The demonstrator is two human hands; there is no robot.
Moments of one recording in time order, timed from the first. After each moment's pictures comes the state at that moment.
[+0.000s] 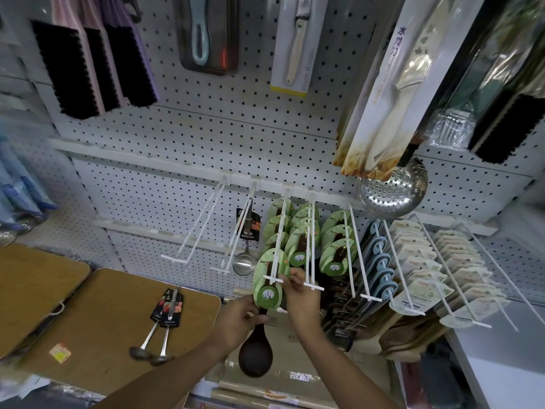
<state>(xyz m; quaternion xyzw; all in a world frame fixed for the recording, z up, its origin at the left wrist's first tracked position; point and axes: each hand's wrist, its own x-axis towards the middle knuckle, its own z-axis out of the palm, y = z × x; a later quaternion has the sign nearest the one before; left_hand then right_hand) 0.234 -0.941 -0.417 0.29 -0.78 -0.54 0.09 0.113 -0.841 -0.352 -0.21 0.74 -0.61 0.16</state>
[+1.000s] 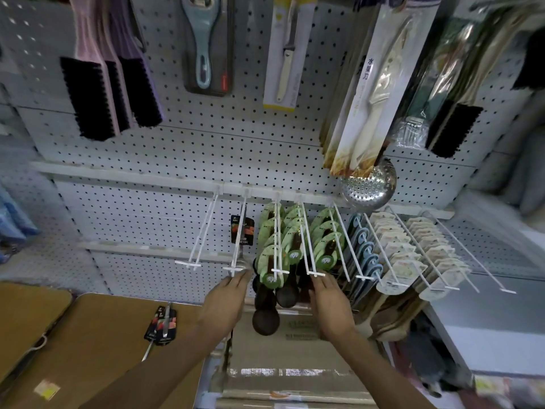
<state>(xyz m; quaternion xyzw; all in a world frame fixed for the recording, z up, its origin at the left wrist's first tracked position) 0.260 -0.971 -0.355 0.21 -0.97 -0.08 0.09 0.114 -0.777 -0.334 -0.38 0.91 -0.12 -0.07</state>
